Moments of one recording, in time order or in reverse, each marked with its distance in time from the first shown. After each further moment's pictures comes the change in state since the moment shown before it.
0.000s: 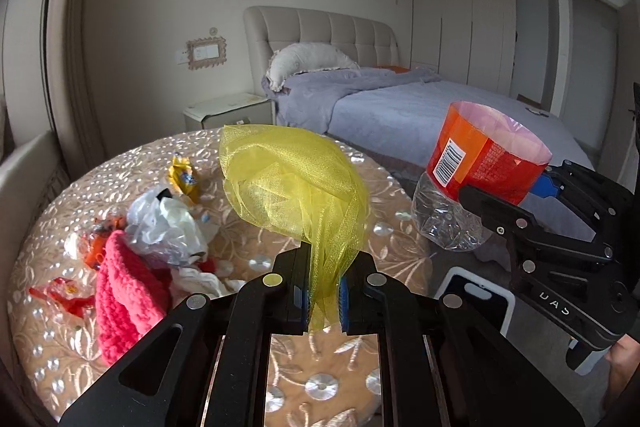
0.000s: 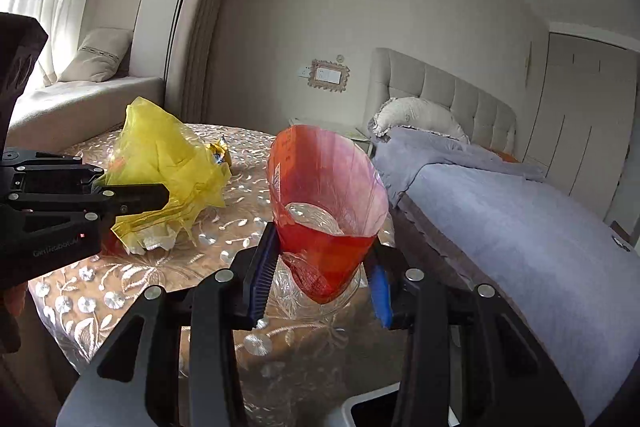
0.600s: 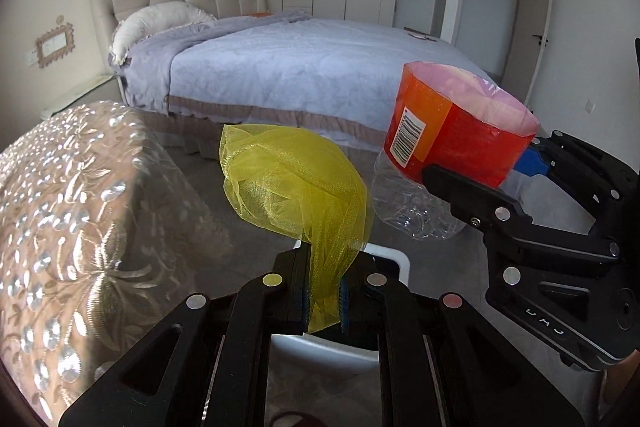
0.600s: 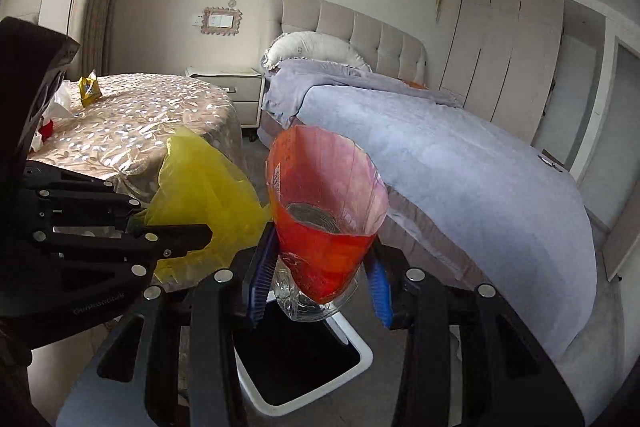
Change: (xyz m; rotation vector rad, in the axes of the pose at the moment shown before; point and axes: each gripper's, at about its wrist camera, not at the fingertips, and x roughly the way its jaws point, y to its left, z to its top) left arm 0.128 -0.208 -0.045 0.200 0.186 -0.381; right arm -0.019 -0.128 -0.123 0.130 0.187 -0.294
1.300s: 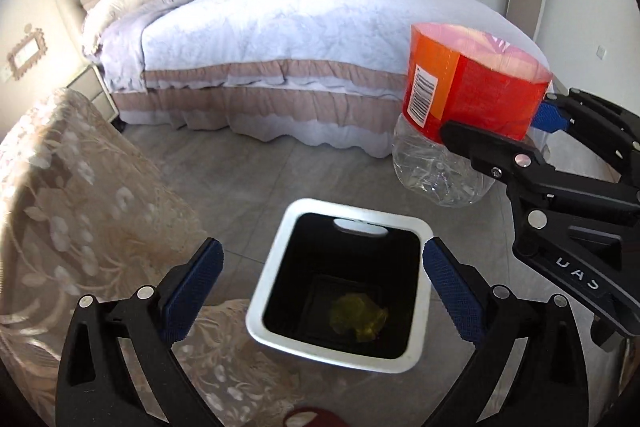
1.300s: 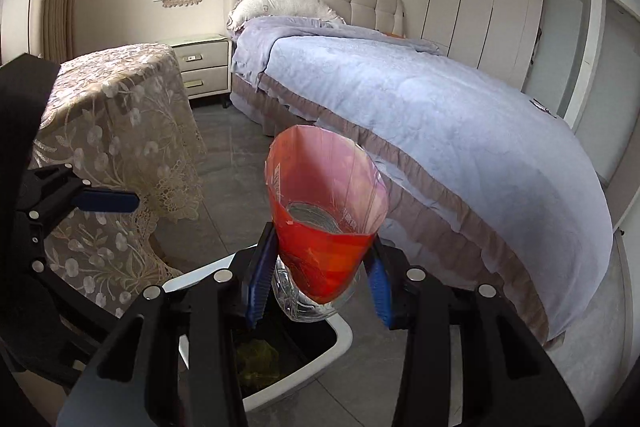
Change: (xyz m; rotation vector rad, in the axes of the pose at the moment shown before) left arm 0.100 -0.019 -0.008 0.101 0.140 0.059; right arm 0.076 -0.055 -0.041 0.096 0.124 -0.023
